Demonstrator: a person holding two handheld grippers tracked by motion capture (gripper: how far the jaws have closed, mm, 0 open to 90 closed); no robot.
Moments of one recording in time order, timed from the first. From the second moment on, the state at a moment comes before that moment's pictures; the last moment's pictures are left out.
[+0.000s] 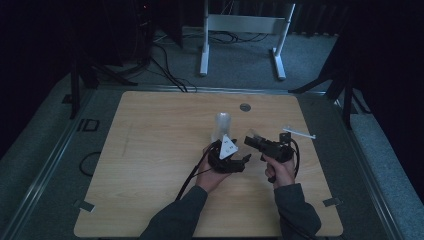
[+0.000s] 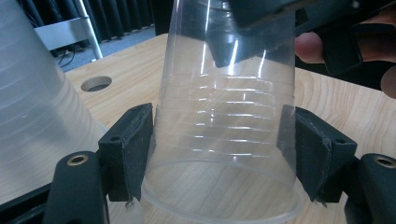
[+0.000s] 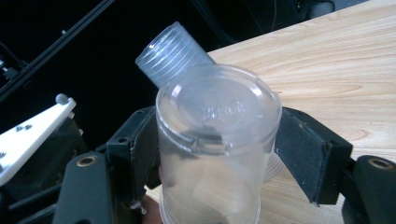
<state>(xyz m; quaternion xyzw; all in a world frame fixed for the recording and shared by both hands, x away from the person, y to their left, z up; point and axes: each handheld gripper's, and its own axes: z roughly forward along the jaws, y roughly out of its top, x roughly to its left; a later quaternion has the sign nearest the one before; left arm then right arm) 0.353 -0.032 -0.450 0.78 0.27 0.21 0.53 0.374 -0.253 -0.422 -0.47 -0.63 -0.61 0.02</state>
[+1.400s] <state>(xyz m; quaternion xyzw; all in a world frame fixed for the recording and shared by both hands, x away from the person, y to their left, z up) 0.354 0.000 -0.441 0.79 0.26 0.20 0.51 0.361 -0.265 -0.416 -0.41 -0.74 -0.53 -0.04</state>
